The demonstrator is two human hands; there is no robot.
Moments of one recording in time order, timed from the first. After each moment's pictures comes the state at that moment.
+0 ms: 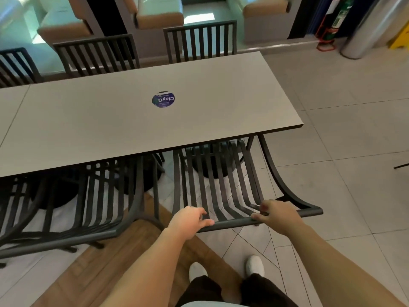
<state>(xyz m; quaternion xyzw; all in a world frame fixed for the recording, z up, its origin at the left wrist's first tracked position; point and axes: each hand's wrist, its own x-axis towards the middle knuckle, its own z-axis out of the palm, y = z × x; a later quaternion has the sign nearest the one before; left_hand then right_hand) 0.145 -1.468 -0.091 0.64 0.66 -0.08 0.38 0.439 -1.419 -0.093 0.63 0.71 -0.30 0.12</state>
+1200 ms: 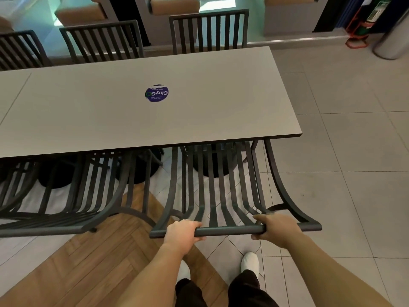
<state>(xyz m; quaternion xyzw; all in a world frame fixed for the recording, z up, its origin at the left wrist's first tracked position) 0.245 -1.457 -0.135 0.62 0.71 -0.13 0.30 0.538 -1.358 -0.138 0.49 0.81 -0.25 0.21</state>
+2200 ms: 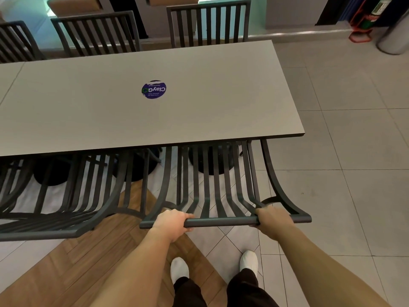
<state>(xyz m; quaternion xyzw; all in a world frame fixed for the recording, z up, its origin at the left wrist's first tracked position) 0.203 -1.418 -0.132 0.63 0.68 -0.18 0.33 0.515 -1.328 -0.154 0.50 0.81 -0.19 0.24</state>
